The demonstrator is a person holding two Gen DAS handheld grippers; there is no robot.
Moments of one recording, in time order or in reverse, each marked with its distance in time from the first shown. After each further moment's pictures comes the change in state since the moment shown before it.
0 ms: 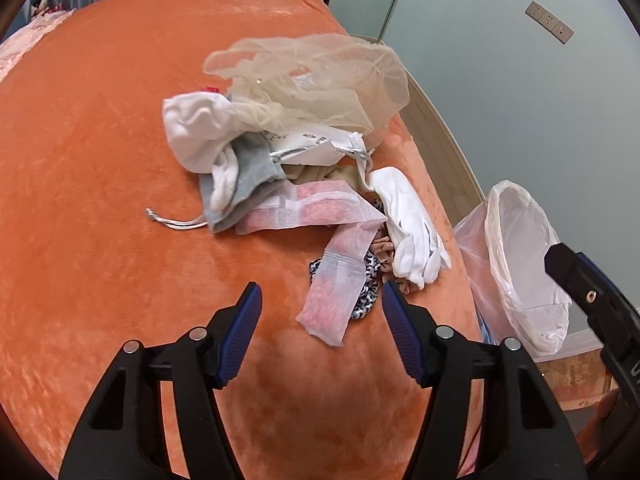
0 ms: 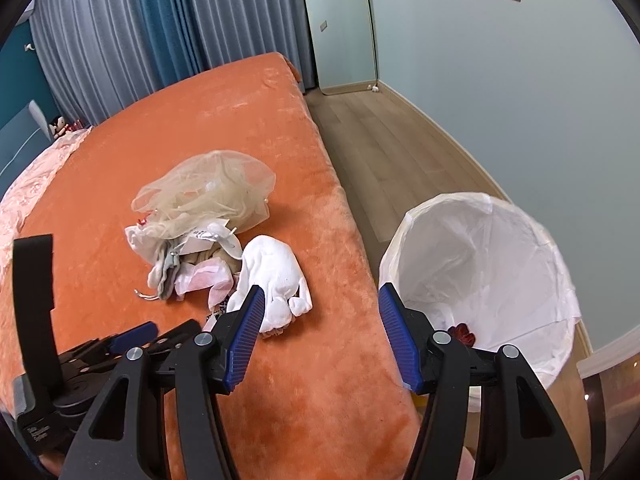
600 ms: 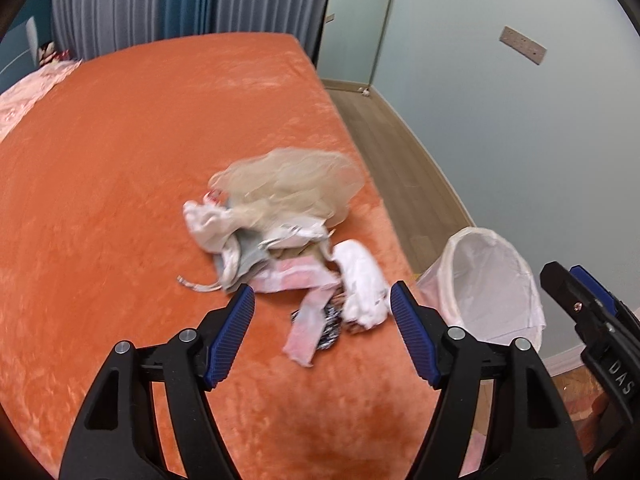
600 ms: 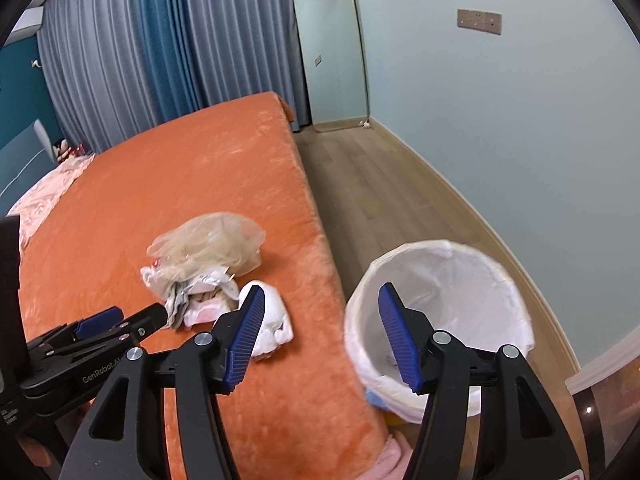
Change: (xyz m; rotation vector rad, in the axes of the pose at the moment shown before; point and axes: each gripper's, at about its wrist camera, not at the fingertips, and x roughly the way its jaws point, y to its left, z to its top) left arm -0.087 -0.032 0.015 0.057 -0.170 0.051; right arm -0.070 -0.020 0.018 0.000 -0.125 -0.014
